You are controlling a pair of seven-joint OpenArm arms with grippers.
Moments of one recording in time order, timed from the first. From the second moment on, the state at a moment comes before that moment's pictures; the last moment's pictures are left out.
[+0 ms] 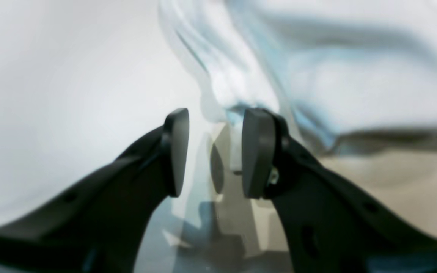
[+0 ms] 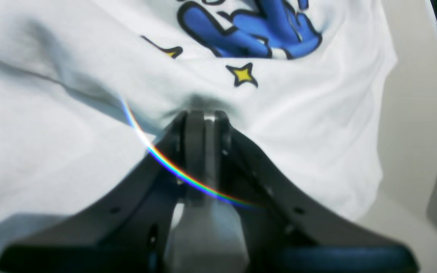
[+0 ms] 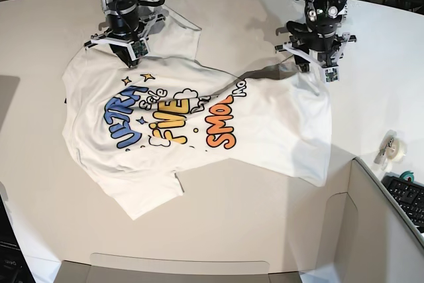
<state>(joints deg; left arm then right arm) 21.2 -23.4 13.2 107.8 -19.4 34.0 38.2 -28.1 8.6 -7.2 101.4 -24.9 1.1 -21.8</state>
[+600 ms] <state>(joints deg) 22.3 -27.2 13.0 101.7 -8.3 33.8 37.8 -27.7 17.8 -0.2 100.4 -24.8 1.6 -25.0</state>
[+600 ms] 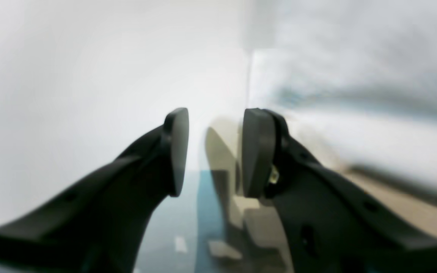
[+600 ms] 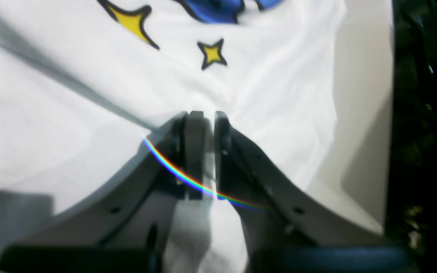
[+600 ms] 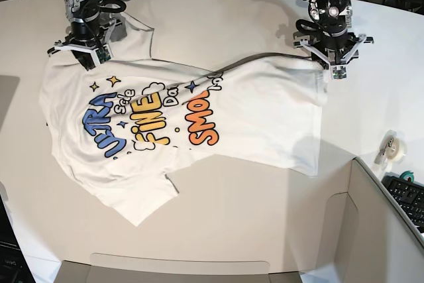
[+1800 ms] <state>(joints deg) 29.6 -21.9 5.9 117.4 -17.0 22.4 42.2 -24.1 16.9 -11.7 114.2 -23.9 3.9 -29.8</state>
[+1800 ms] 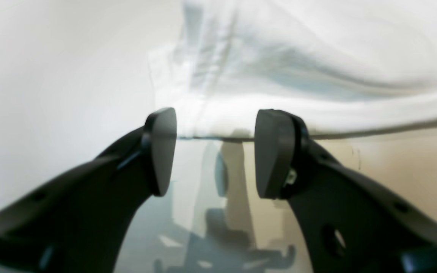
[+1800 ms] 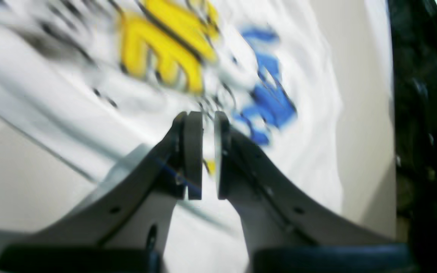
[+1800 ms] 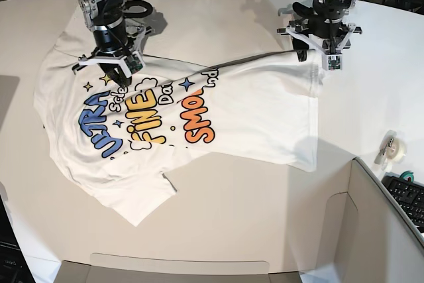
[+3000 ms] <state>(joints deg) 26.2 -31.3 6.2 116.1 -31.3 23.0 48.3 4.2 7.0 -35.6 91.5 -23.9 3.5 -38.7</state>
